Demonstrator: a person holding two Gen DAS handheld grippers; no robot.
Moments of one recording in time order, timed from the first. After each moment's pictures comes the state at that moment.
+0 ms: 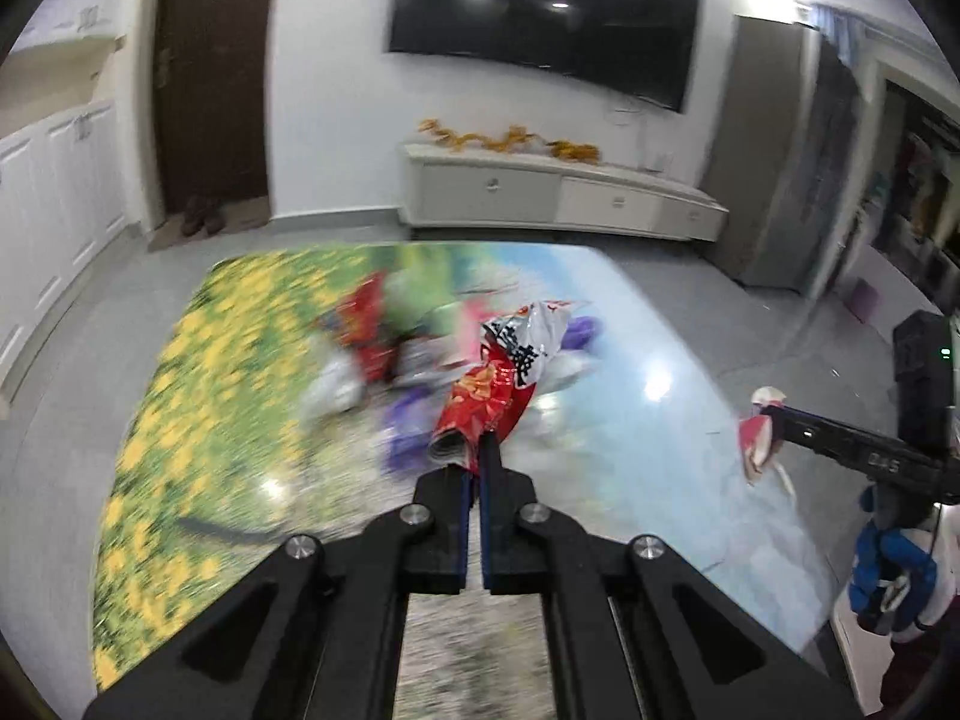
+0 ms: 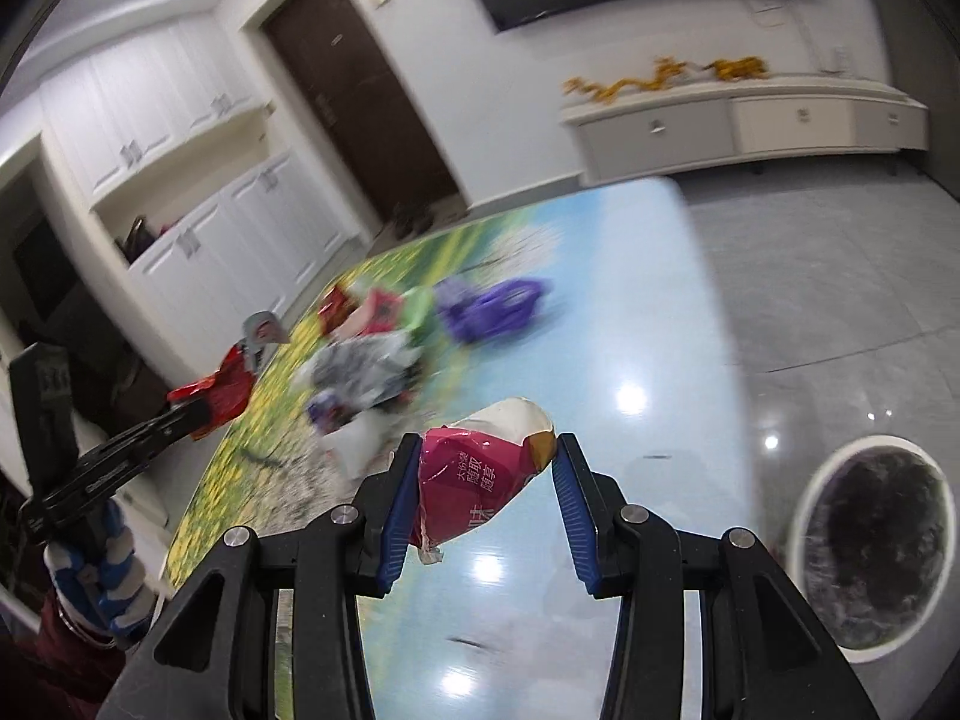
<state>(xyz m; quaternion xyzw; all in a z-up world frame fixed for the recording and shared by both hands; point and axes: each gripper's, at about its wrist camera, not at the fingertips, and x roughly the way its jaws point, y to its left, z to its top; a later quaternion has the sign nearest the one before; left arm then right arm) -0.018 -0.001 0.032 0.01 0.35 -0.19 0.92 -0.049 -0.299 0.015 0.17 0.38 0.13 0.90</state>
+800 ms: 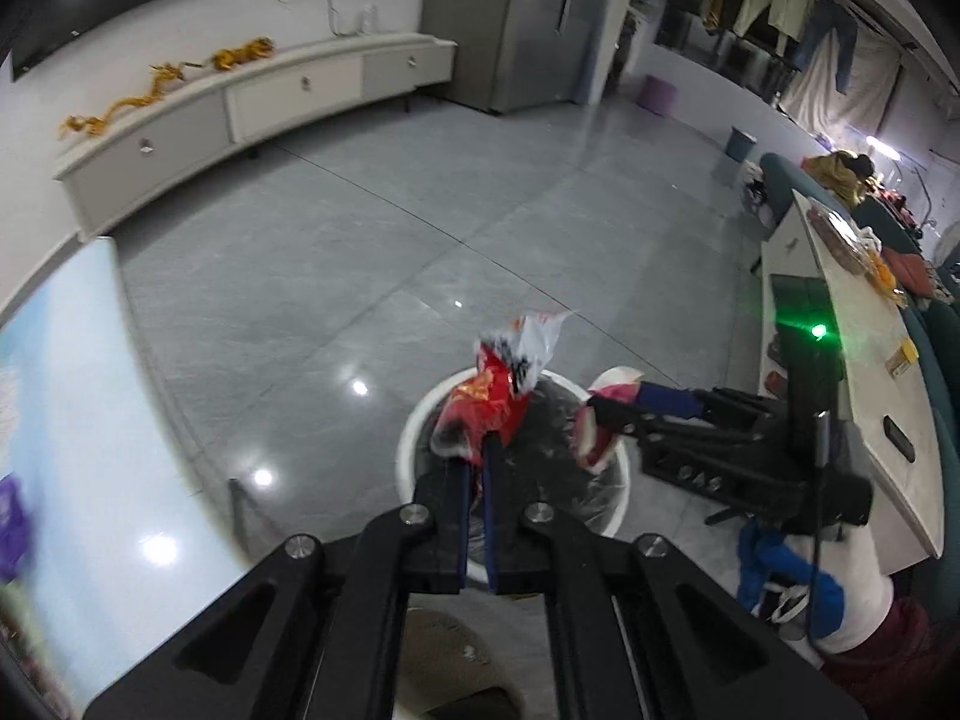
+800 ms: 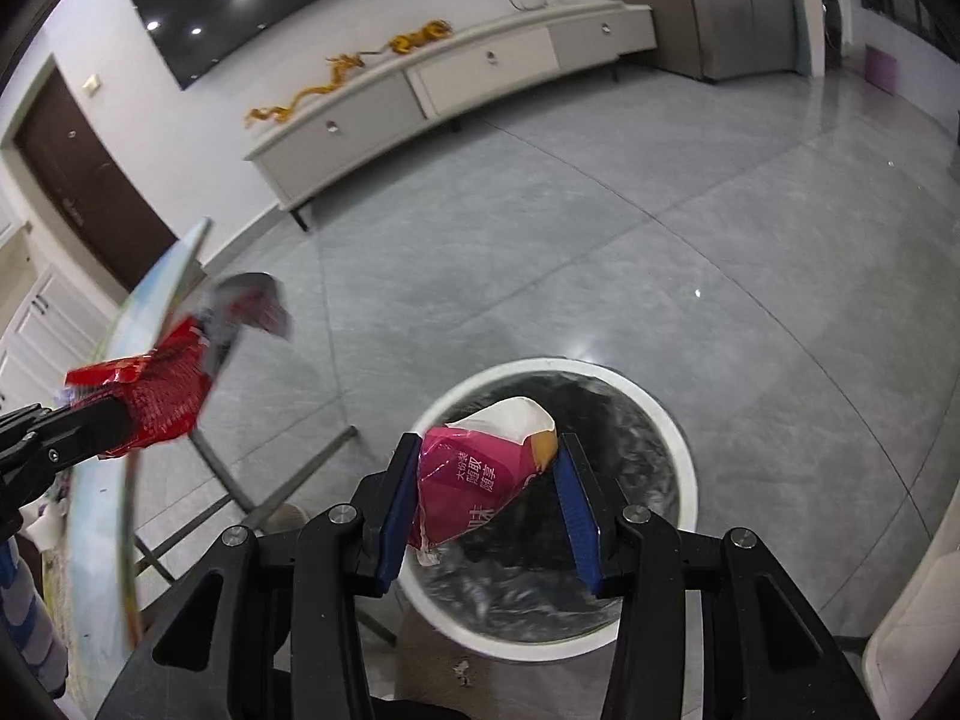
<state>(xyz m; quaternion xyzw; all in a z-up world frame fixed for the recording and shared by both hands) 0.026 -0.393 -0.041 0.15 0.44 -0.45 0.76 -0.078 -0.565 -0.093 0.24 0.44 -0.15 0.85</state>
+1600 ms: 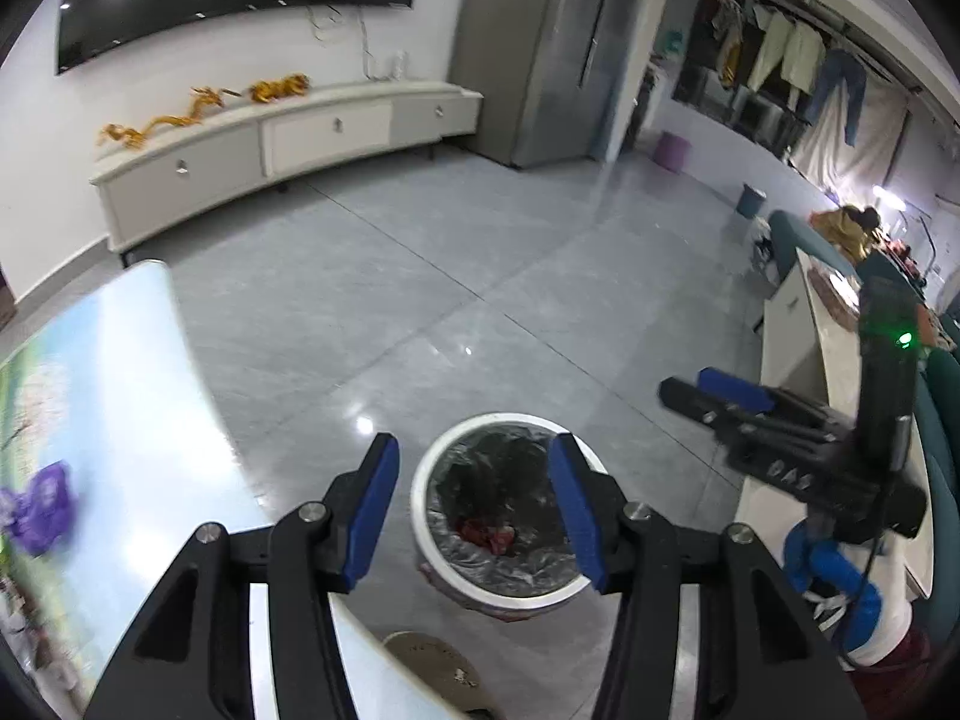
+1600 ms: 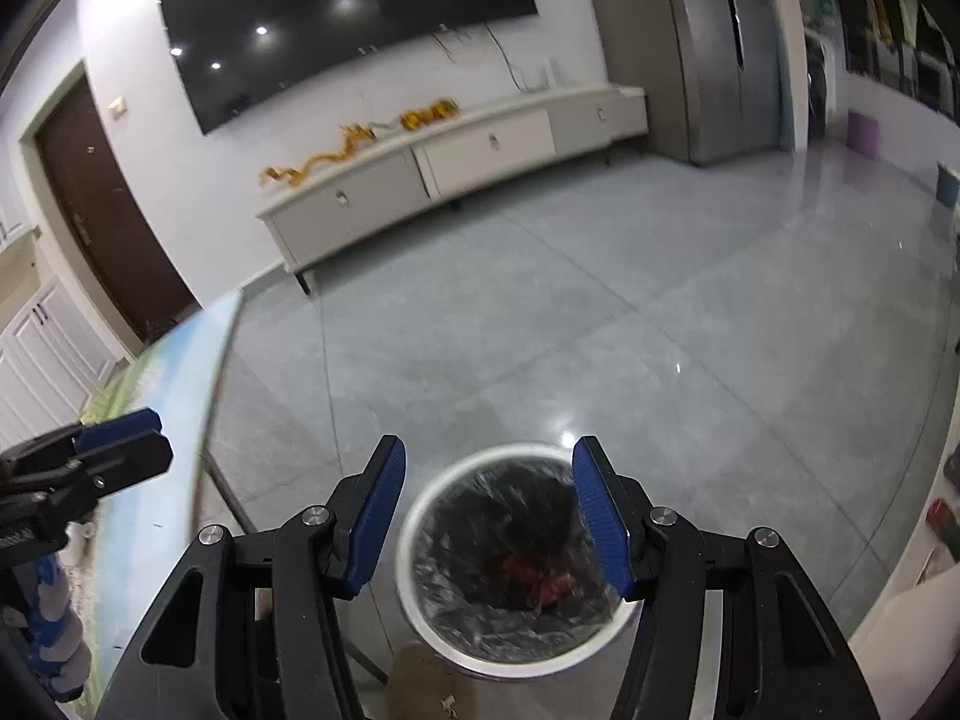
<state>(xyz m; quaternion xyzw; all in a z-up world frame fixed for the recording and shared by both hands) 0.015 -0.343 0.013 0.10 0.39 -0.42 0.81 -0.109 -0.546 0.008 0.18 0.35 -0.18 0.90</state>
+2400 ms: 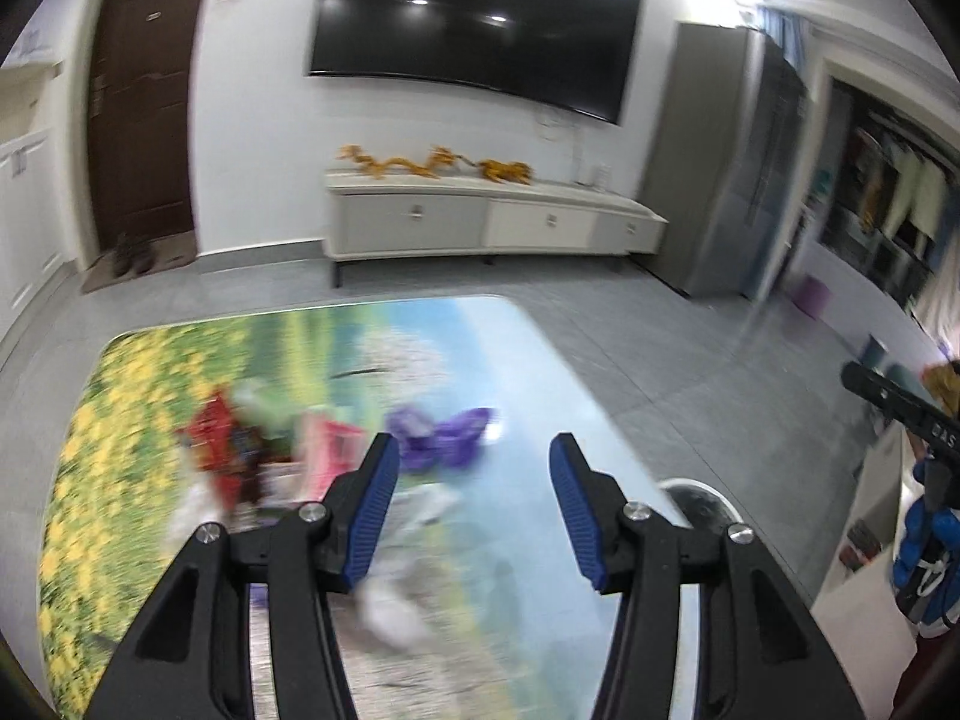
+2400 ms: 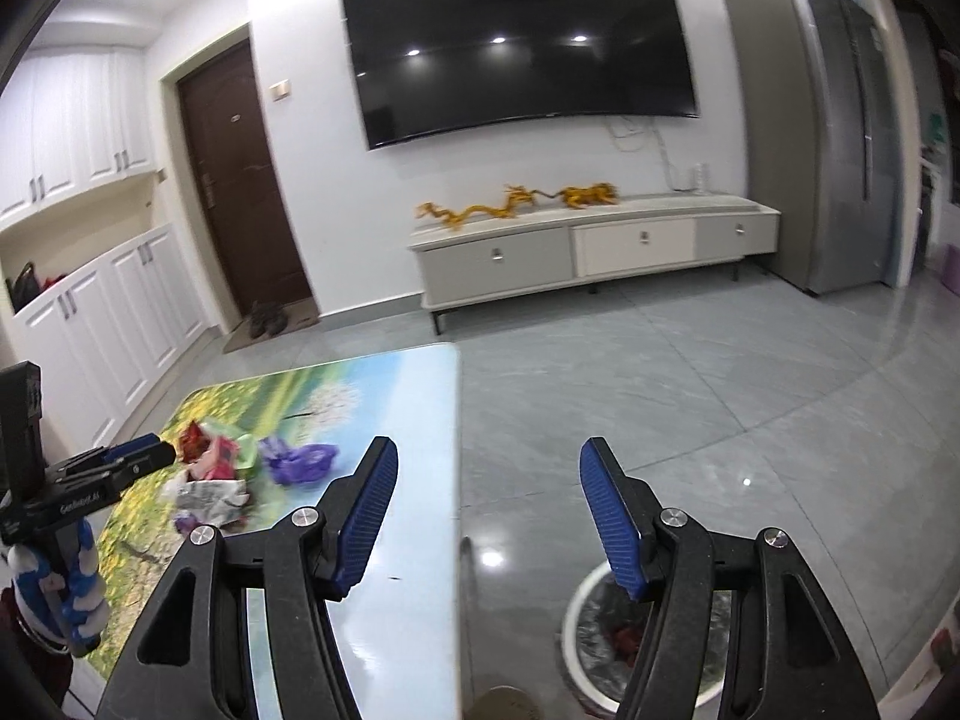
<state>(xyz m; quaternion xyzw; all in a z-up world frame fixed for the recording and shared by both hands) 0.040 -0.059 0.060 -0.01 0.33 -0.23 0.92 -0.074 -0.387 0.110 0.09 0.29 -0.04 0.95</state>
